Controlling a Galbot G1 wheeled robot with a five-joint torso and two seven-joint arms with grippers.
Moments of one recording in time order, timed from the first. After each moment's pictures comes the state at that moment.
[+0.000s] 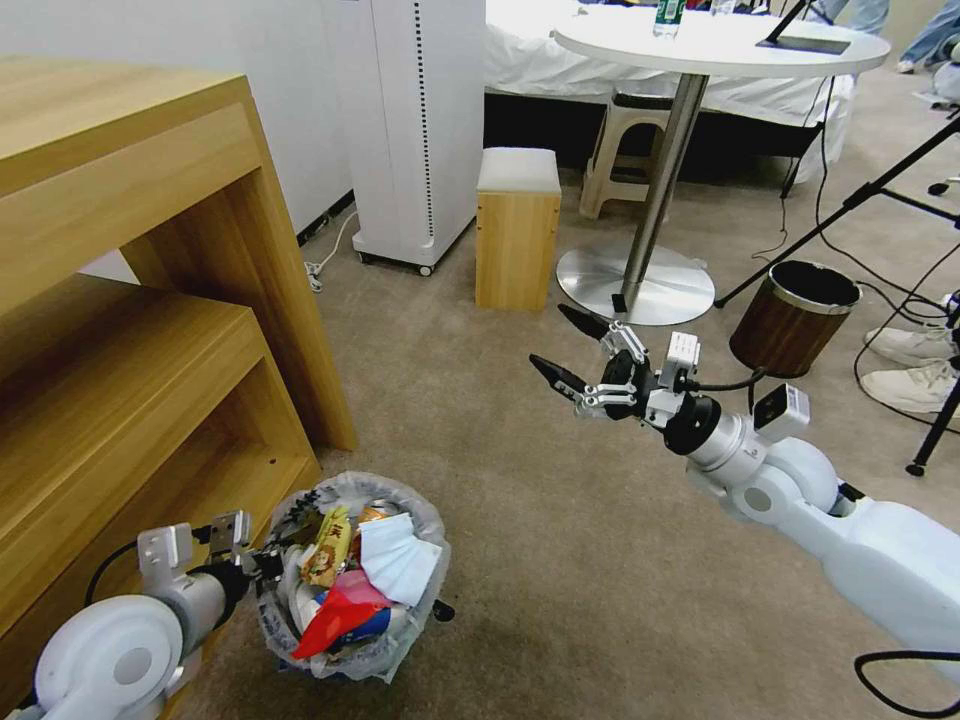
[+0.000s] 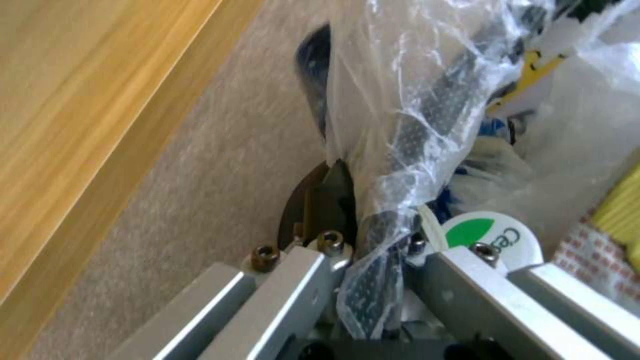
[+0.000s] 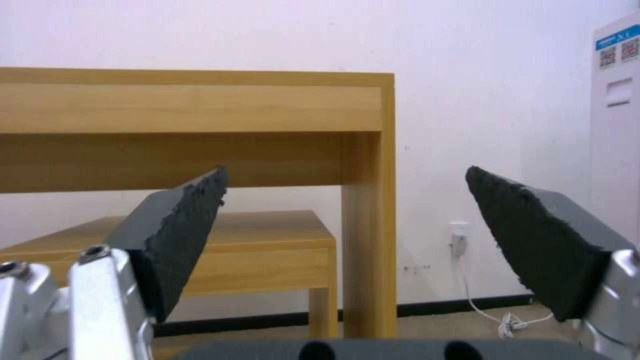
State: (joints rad) left arm 1.60 -0.76 -0.60 -2.13 -1.31 0.58 -0.53; right arm -0.72 0.58 -0.10 1.90 1.18 0.38 -0.57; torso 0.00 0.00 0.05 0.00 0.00
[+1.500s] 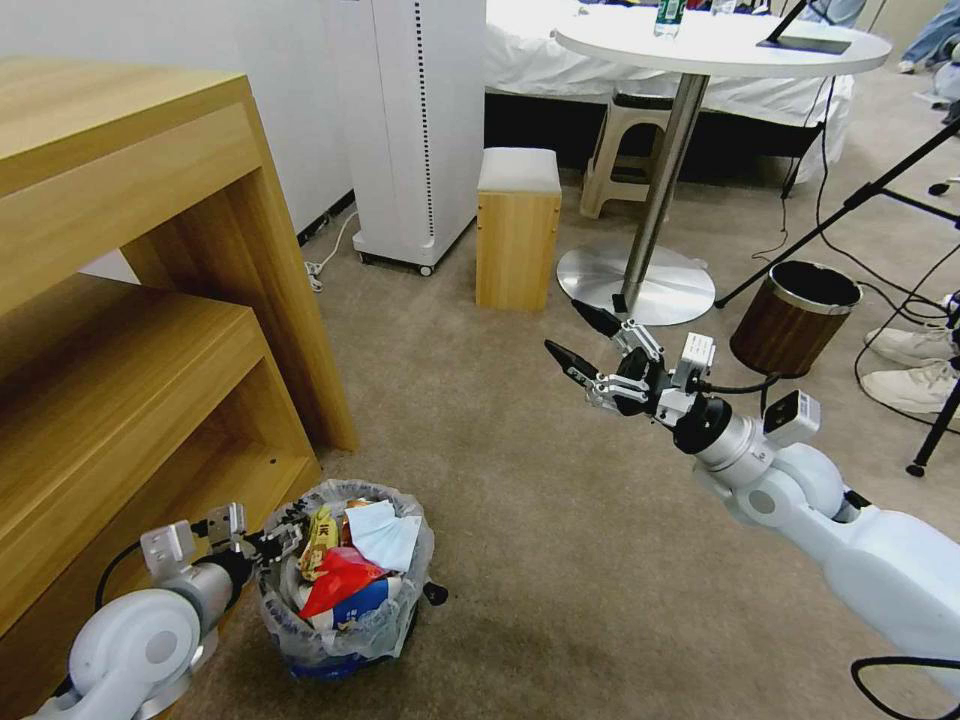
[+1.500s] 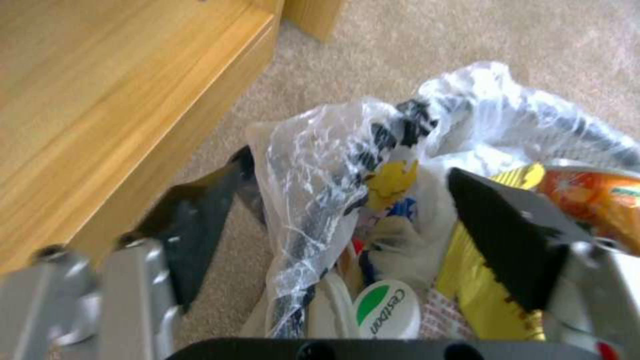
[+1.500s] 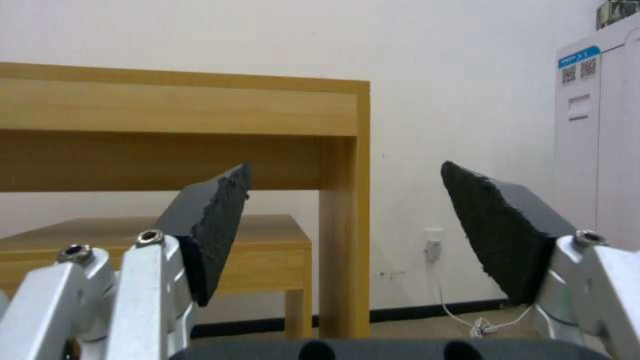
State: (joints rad) left arm 1.53 -0.85 -0.58 -2.07 -1.22 0.49 -0.49; right arm -0.81 0.61 -0.01 1.88 1.14 0.40 -0.57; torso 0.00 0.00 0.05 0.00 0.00
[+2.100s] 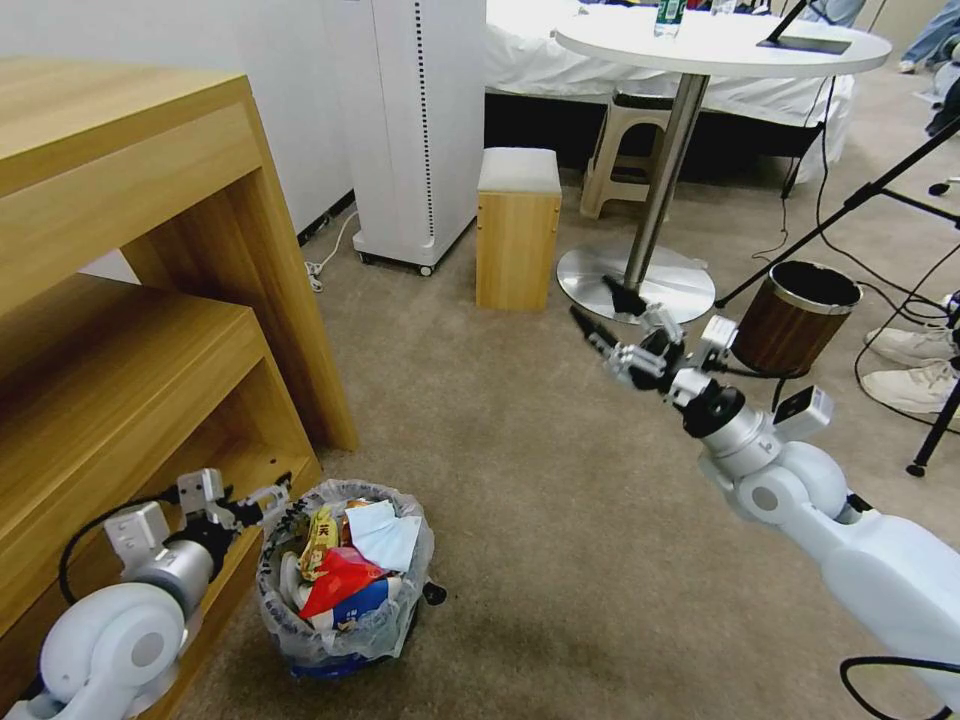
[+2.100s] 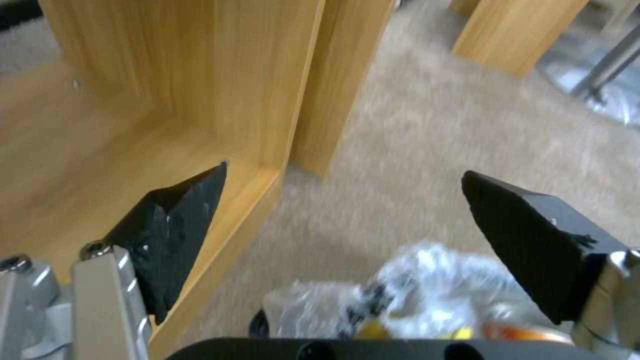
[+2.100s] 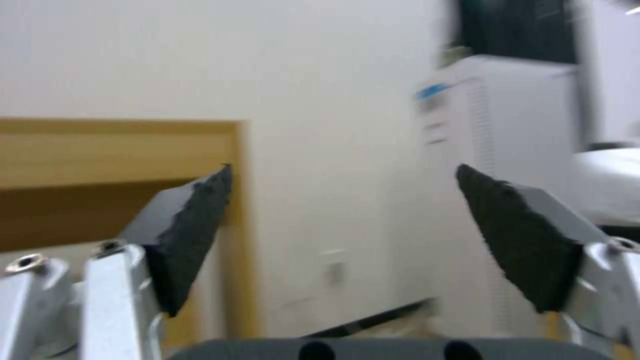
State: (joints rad) left arm 1.55 -0.93 -0.70 -2.17 -1.01 0.39 -0.41; right arm -0.88 0.70 0.17 1.86 1.10 0.38 -0.32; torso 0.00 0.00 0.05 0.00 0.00
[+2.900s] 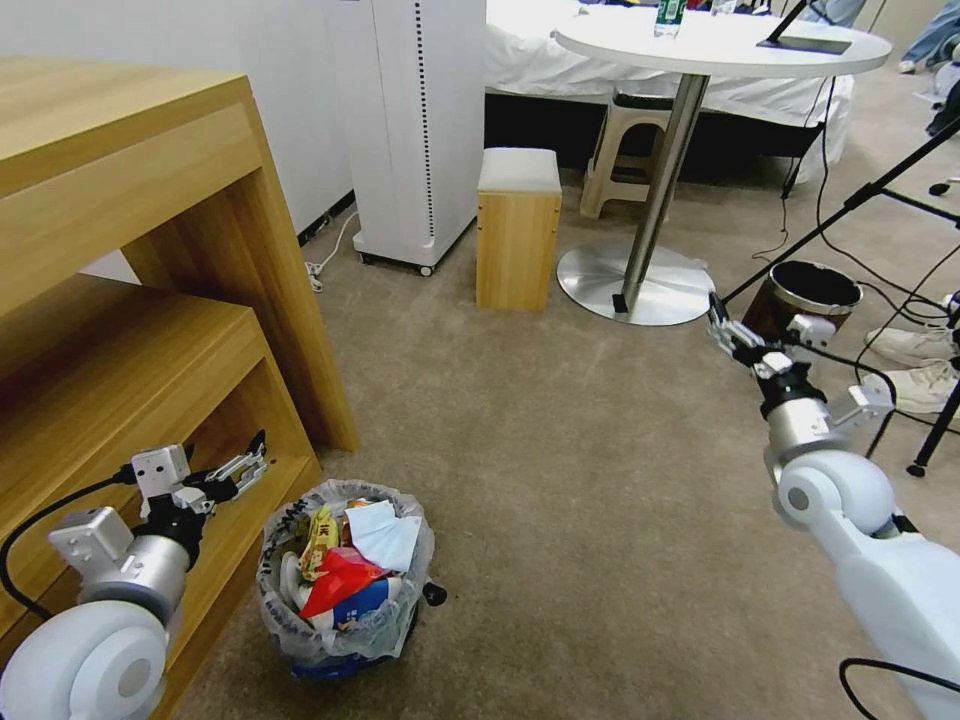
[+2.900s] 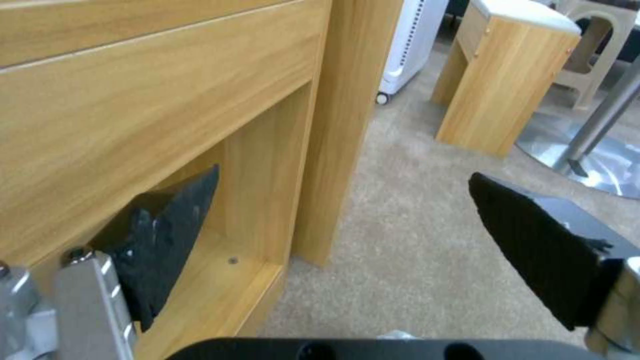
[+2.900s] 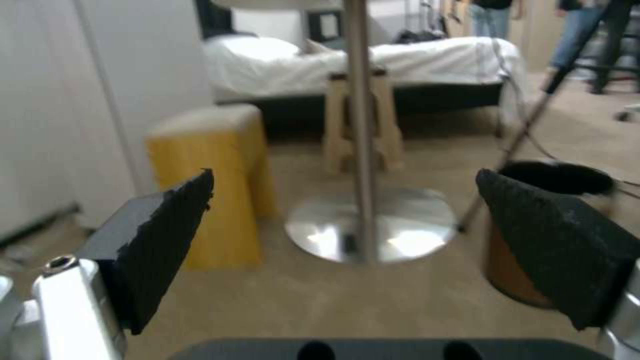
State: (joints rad) left arm 1.61 -1.07 -0.78 -2.29 -0.78 0.34 -0.31; right arm -1.05 0.82 0.43 1.72 0.81 0.08 0.26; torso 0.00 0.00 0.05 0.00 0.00
